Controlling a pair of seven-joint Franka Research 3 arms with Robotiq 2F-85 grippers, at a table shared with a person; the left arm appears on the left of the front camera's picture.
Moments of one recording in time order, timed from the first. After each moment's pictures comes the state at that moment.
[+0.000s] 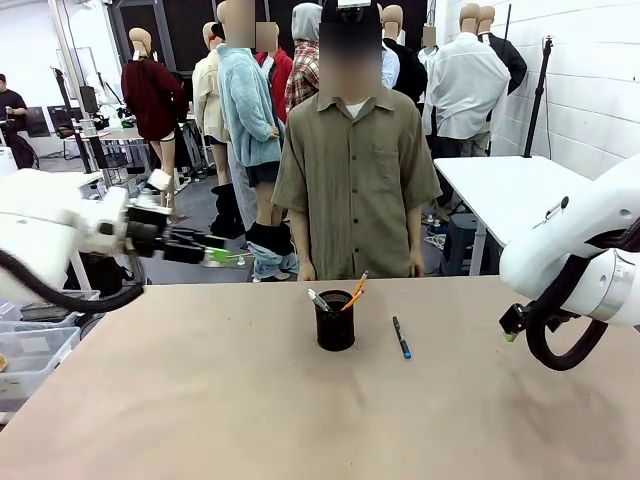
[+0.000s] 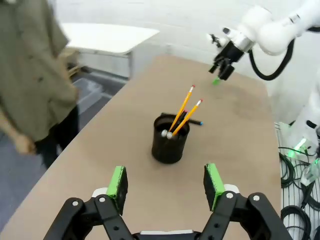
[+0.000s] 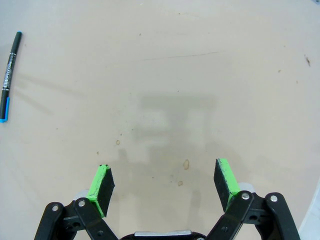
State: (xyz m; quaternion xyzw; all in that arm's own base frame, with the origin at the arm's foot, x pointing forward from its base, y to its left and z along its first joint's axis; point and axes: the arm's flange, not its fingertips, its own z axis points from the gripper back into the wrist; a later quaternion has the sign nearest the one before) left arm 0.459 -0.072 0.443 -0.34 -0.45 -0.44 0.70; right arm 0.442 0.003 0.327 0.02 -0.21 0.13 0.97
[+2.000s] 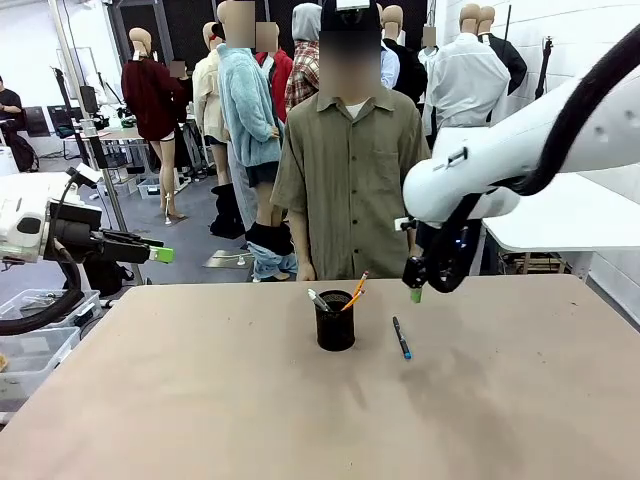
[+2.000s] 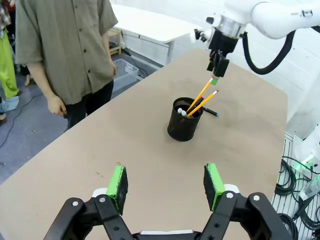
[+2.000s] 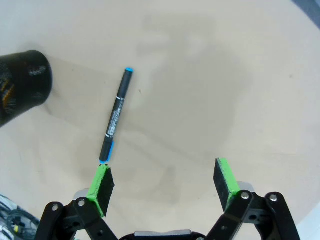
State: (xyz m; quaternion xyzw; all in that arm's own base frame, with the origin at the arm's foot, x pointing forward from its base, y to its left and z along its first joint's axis) left arm 0.397 -0.028 0.468 -0.29 -0.45 -0.36 0.76; right arm 0.576 0.187 0.377 0.02 -0.02 0.24 0.97
